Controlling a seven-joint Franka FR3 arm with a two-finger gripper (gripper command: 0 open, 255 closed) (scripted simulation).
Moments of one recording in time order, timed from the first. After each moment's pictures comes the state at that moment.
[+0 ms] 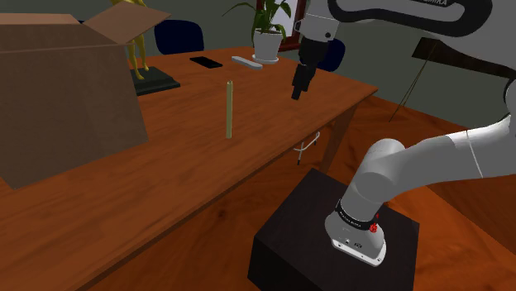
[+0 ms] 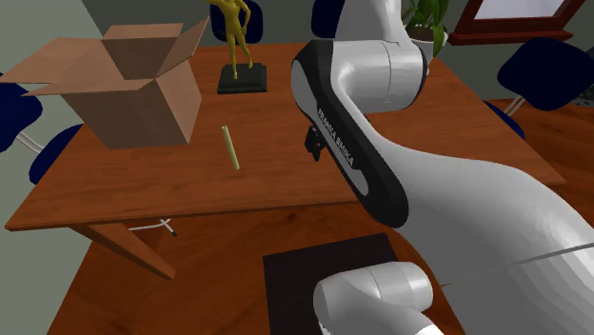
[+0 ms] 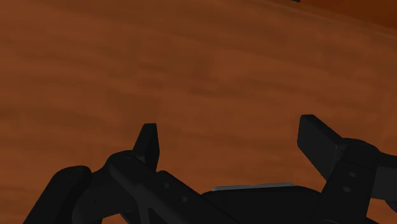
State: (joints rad) arm -0.01 -0.81 0.01 -2.30 0.05 1.54 -0.17
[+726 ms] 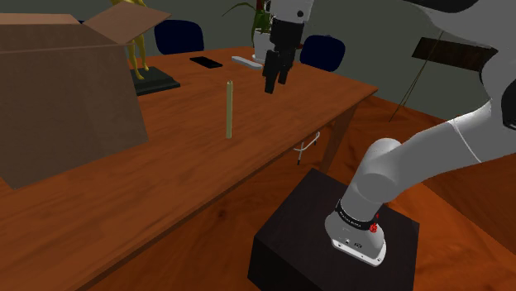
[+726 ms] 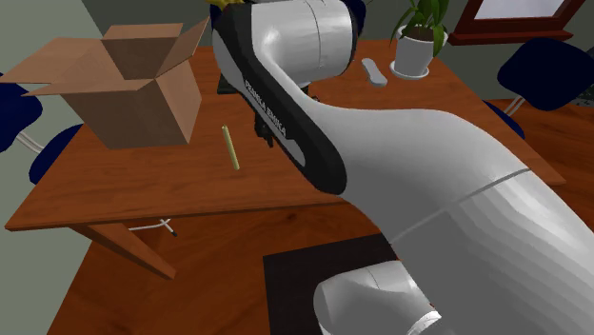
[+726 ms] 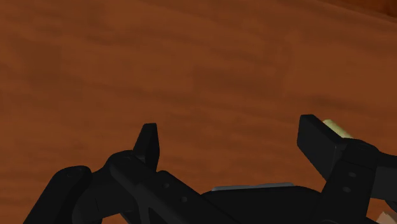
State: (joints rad) arm 0.04 -0.63 0.19 -2.07 0.13 1.48 0.02
